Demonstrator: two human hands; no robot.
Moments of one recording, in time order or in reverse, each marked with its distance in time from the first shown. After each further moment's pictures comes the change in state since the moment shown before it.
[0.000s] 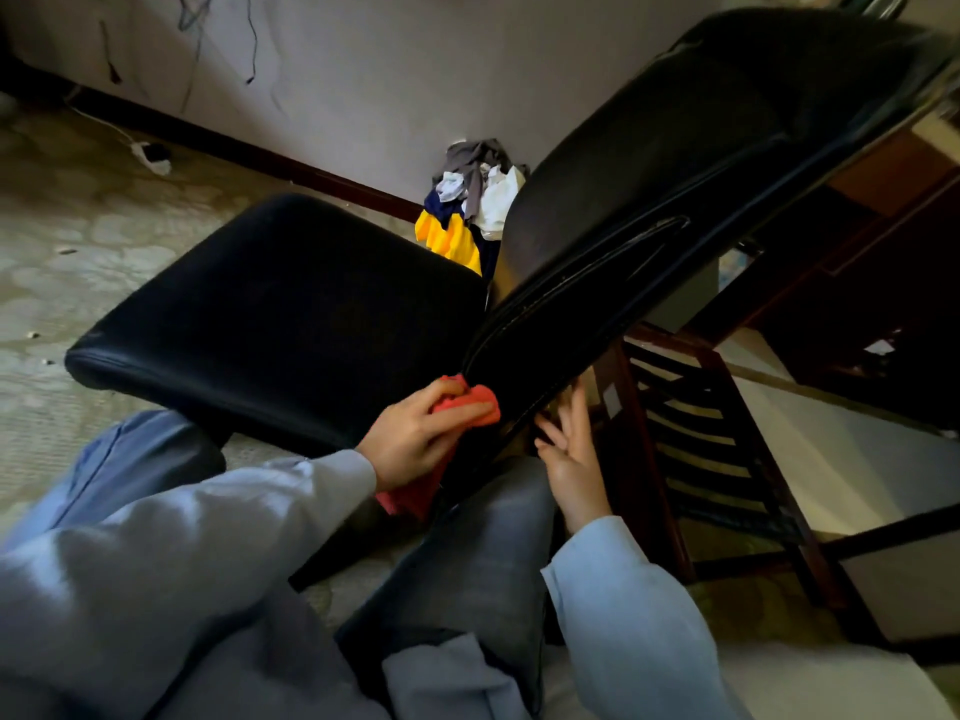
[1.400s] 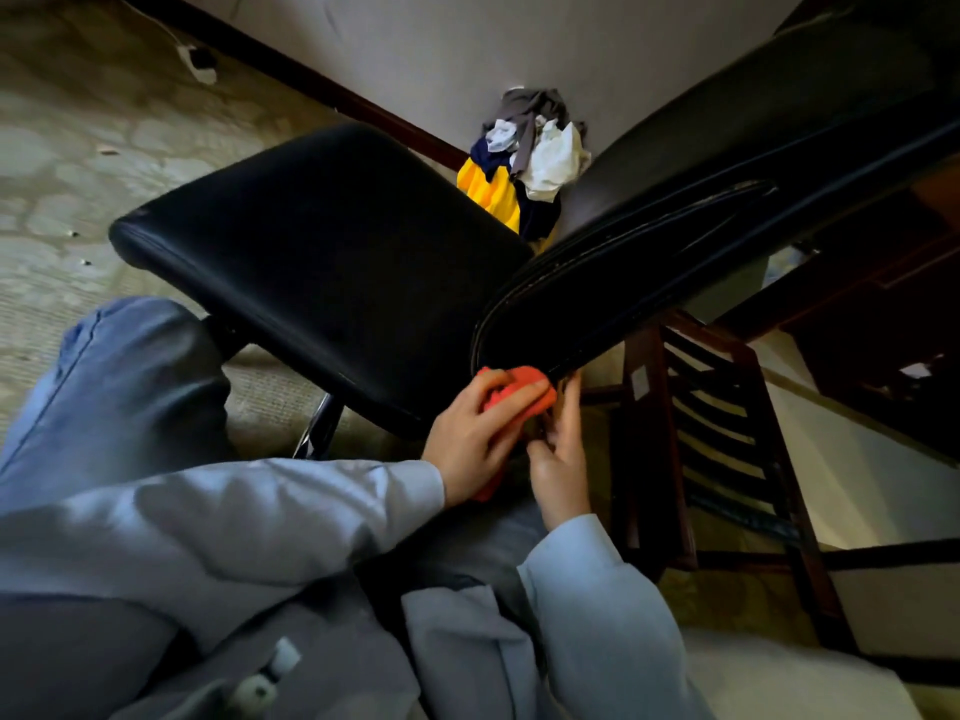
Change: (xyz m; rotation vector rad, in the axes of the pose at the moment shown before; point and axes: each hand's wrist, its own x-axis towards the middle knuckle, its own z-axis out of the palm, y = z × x) left_hand -0.023 0.065 0.033 -0.127 0.285 -0.300; right_hand -0.029 0.017 0.036 -0.166 -0.044 -0.066
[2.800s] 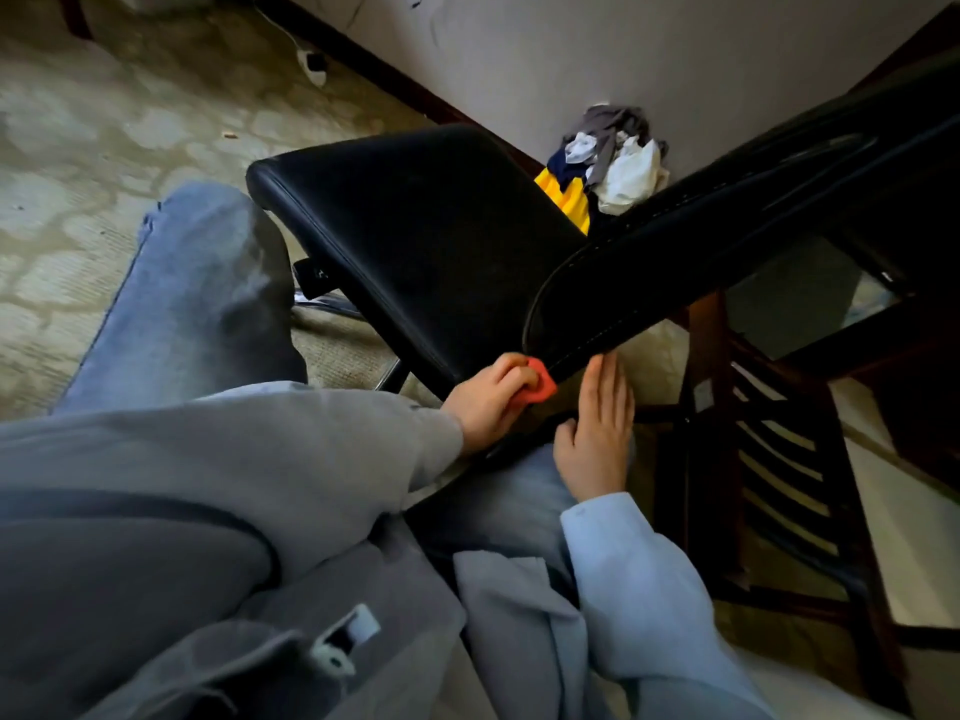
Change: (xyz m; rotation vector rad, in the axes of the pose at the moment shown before) left_hand -0.034 -0.060 -0.017 0.059 -0.148 -0.002; right_hand 0.002 0.038 0.020 -0.916 0.088 -0.488
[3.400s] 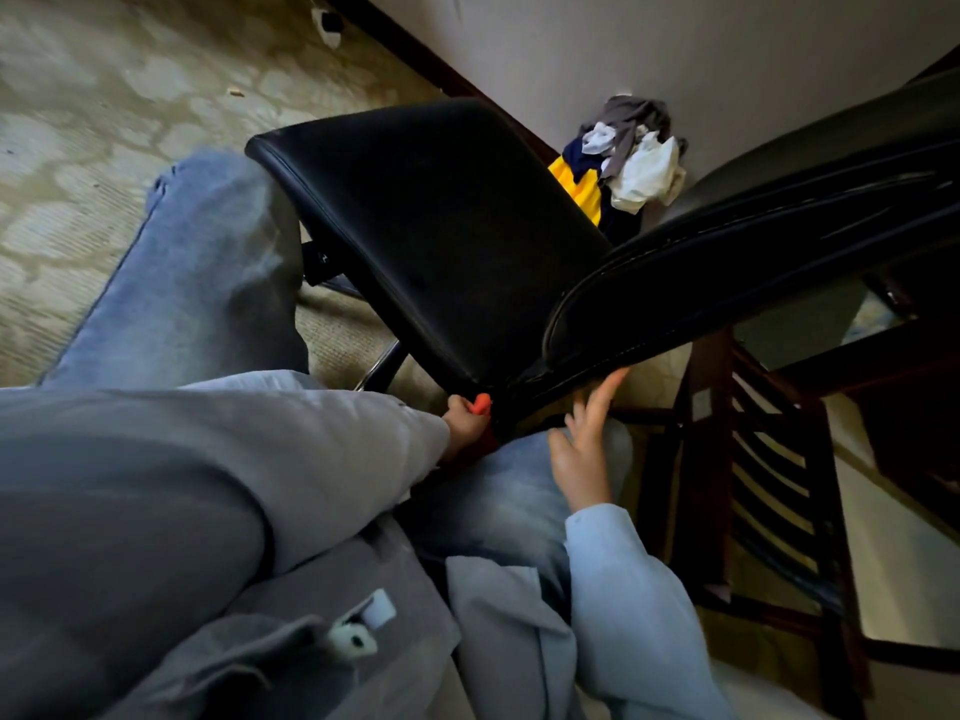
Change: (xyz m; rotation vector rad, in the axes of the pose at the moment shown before) left_hand -0.013 -0.018 0.038 -0.543 -0.090 -1.479; right_hand 0.001 -0.021 -0.009 0.786 -0.259 0.378
